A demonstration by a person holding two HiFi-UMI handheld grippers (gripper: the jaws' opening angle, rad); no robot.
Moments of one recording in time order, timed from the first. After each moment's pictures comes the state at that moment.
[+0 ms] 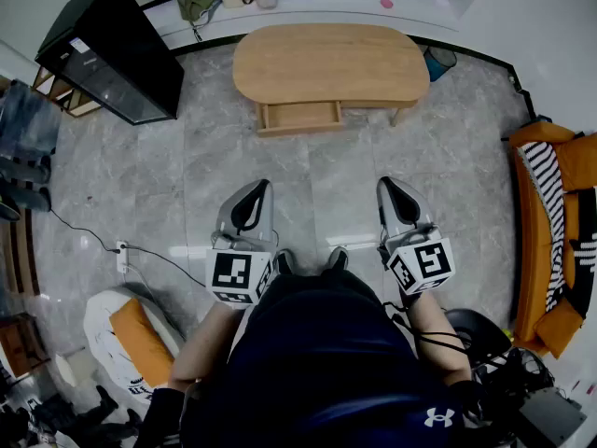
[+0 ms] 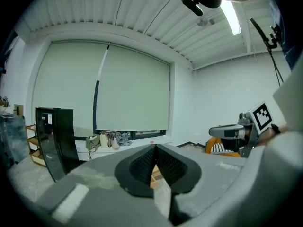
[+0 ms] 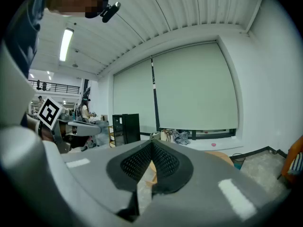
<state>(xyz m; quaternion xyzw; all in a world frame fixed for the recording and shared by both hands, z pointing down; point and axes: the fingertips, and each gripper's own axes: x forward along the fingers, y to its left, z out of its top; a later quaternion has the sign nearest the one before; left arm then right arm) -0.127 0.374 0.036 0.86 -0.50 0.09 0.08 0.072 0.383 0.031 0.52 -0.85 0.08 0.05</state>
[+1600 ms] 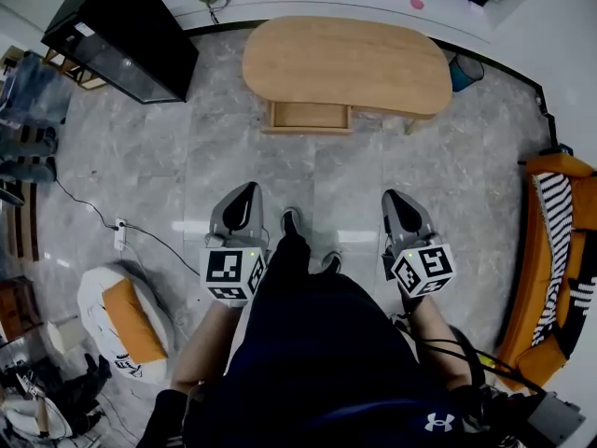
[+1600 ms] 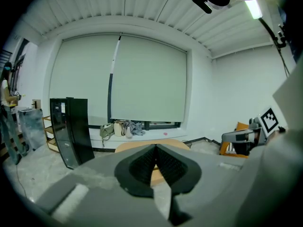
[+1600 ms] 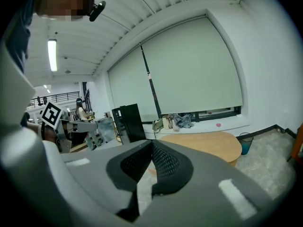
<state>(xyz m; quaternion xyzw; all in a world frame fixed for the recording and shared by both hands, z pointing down) -0.116 0.311 0.088 0.80 -0.57 0.13 0.14 0.134 0.311 0.105 0.48 -0.85 0.19 0.07</state>
